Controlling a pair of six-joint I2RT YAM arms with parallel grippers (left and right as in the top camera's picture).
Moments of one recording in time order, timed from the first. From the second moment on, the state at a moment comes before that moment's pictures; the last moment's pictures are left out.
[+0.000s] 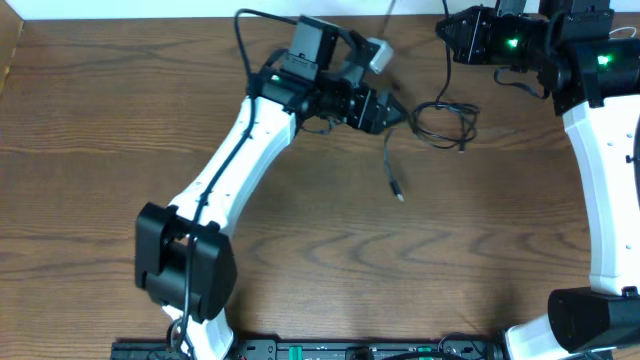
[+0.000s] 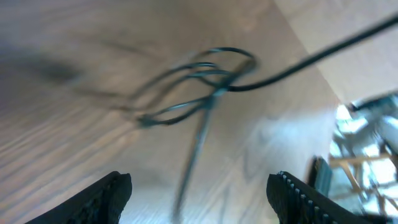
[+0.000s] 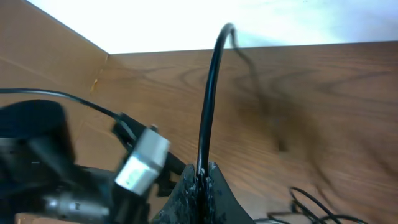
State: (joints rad) left arm -0.44 1.90 1.66 -0.64 0.77 -0.05; right arm 0.11 1.70 1.92 -0.87 -0.55 0.28
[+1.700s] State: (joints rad) left arm -0.08 1.56 1.66 -0.55 0.49 -0.18; right arm -0.24 1.72 1.73 -0.97 -0.54 0.07
